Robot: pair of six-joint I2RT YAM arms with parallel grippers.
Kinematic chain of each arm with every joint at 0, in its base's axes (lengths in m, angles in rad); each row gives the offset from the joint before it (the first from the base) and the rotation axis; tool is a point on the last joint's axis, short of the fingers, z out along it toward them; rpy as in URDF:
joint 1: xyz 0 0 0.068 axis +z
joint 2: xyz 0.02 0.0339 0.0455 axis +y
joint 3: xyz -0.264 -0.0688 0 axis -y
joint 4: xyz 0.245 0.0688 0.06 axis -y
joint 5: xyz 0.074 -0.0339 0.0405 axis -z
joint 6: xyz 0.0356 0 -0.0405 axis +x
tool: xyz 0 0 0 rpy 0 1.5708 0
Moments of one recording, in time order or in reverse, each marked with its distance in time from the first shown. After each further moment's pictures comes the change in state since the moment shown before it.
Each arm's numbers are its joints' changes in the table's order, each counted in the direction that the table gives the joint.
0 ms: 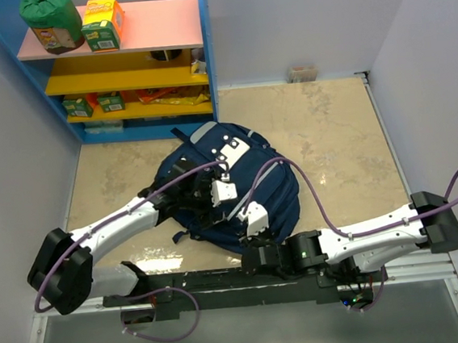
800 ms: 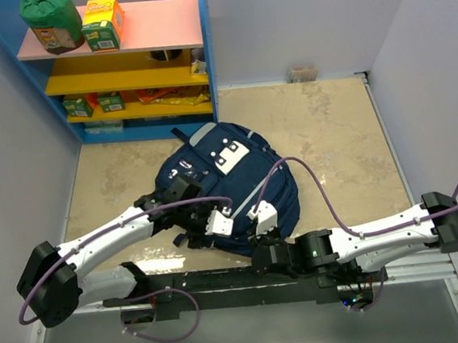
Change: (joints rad) left arm -0.098 -0.120 -0.012 -0.355 0.136 0.258; right arm 0.000 -0.099 -0.080 0.004 -0.002 0.013
